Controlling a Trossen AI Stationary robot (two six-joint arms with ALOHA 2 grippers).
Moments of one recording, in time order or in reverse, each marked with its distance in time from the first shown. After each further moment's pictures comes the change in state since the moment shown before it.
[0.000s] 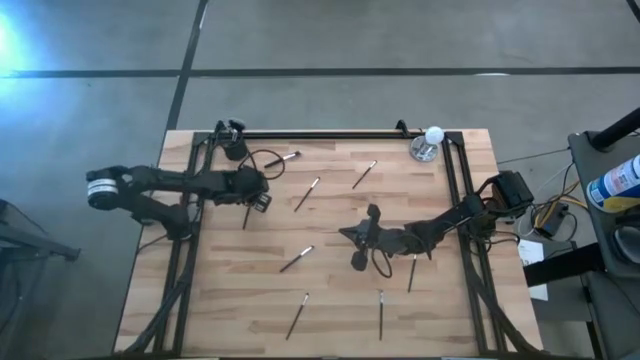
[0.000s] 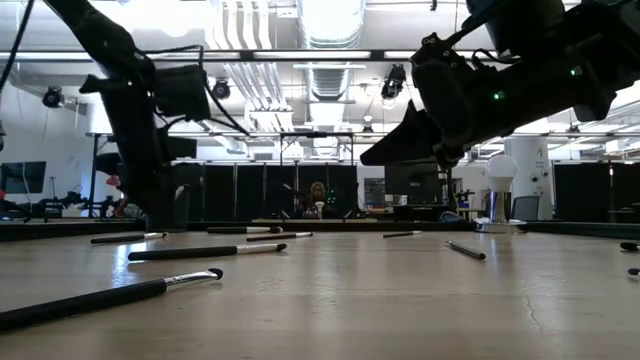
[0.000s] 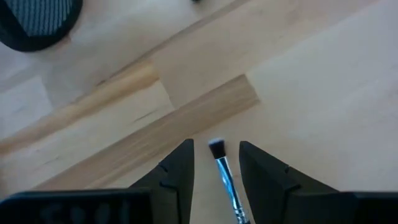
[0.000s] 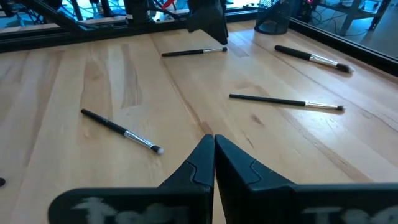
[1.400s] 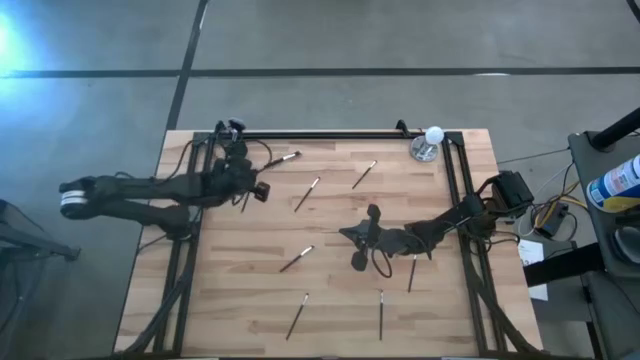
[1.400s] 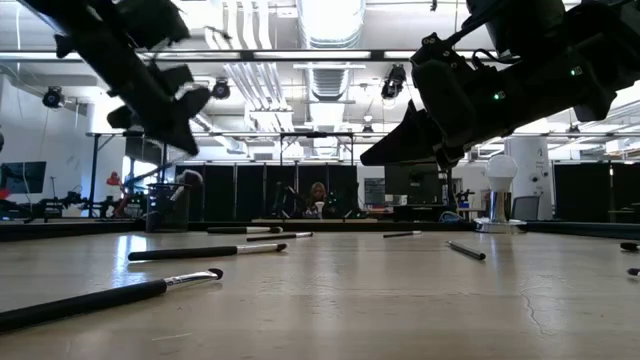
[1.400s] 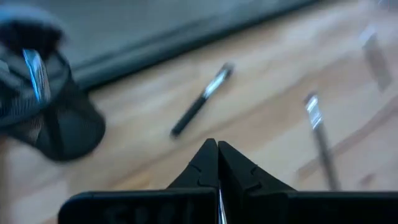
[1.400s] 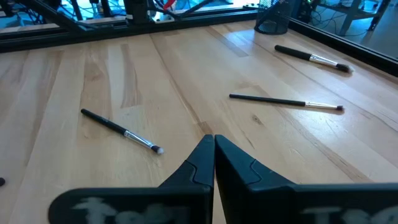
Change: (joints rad) left arm -0.124 -0.337 -0.004 0.152 -0.252 0.080; right arm 0.000 0.000 0.000 0.000 0.002 0.000
